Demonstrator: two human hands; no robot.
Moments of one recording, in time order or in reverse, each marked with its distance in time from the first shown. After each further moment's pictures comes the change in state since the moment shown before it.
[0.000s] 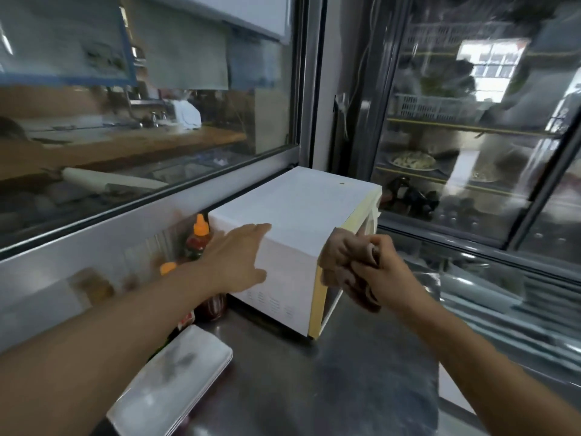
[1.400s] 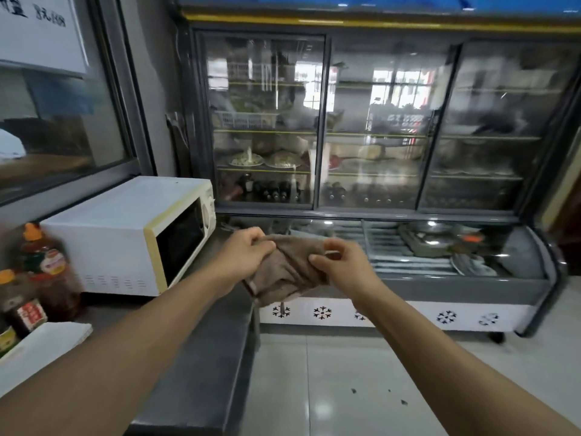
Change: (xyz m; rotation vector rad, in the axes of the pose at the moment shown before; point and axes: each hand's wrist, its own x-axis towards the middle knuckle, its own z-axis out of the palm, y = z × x) left_hand -0.193 0.351 0.014 -0.932 0.022 0.224; right_hand -0.368 -0.066 -0.154 -0.072 0.578 0.237
